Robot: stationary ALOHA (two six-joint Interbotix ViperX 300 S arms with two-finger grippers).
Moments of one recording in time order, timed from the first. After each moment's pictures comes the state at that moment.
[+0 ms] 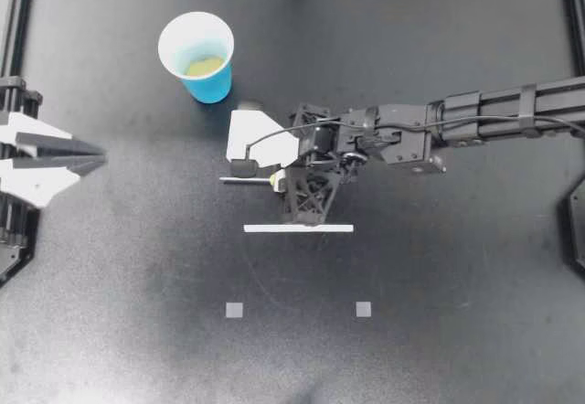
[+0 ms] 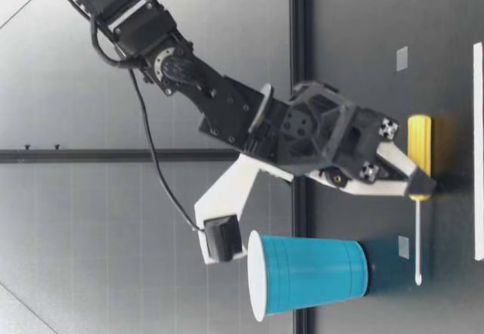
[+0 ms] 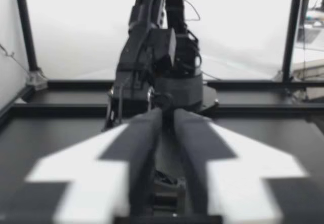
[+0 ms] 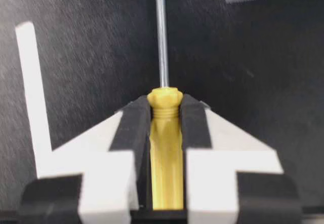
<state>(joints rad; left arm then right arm) 0.02 -0.96 1.28 0.00 -0.44 0.01 -0.15 0.41 0.29 -0.03 0.46 -0.07</state>
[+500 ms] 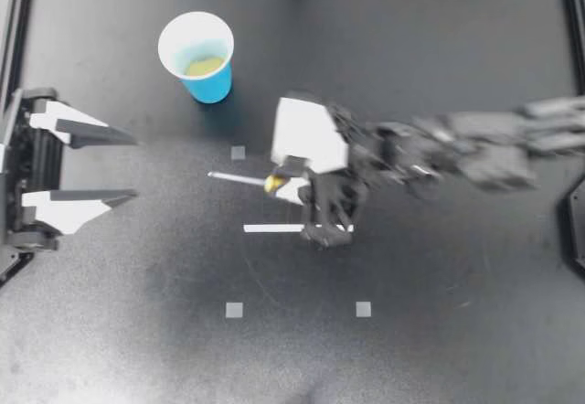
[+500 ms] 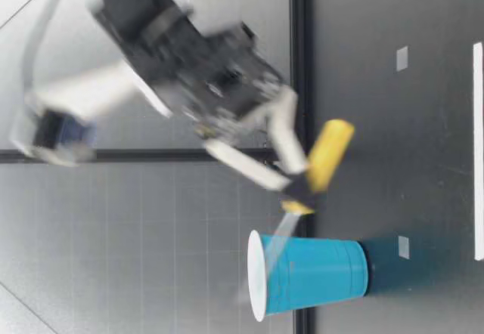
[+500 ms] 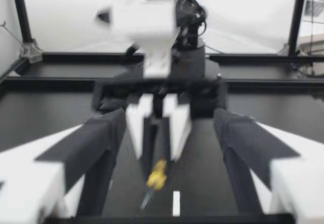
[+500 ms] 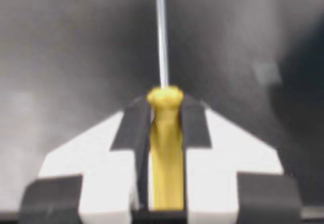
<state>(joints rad) 0.02 -0.75 1.28 -0.01 -0.58 0.00 -0.04 0.08 0.60 0.01 -0.08 0.06</state>
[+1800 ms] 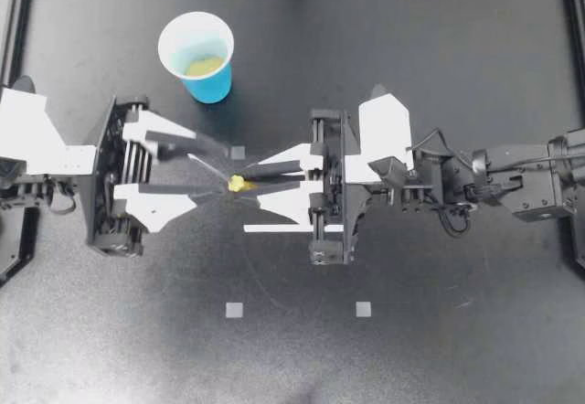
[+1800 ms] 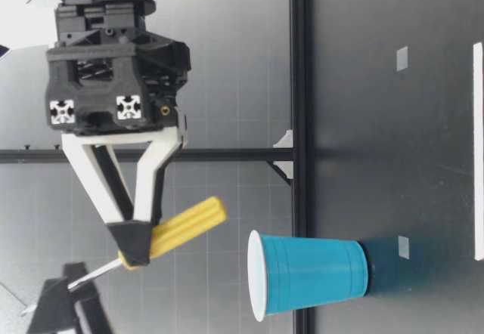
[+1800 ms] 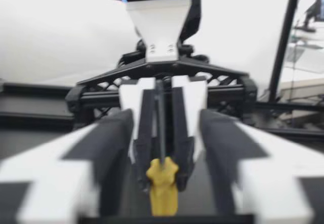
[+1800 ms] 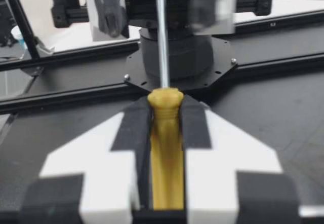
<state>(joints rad) 0.02 -0.33 1.10 0.06 -0.92 -0.14 0.00 0.08 0.65 0.01 -0.69 0.11</state>
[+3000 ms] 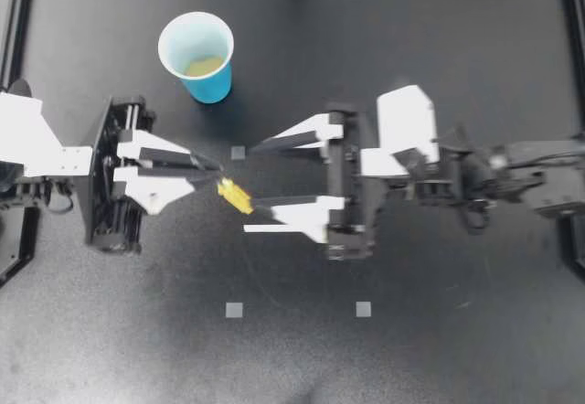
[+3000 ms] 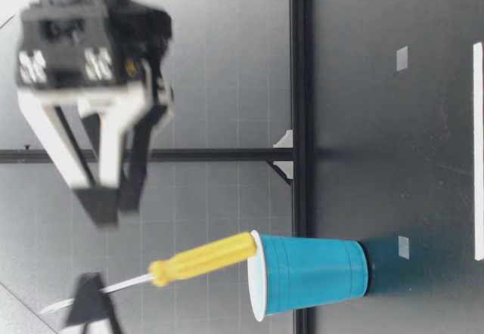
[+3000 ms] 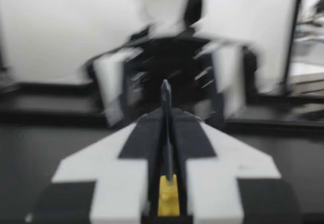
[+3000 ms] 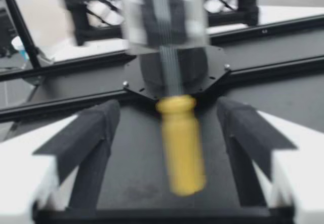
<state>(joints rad) 0.07 -0.33 1.13 0.01 -0.93 -0.06 0.00 -0.03 0.75 0.03 -0.69 0.11</state>
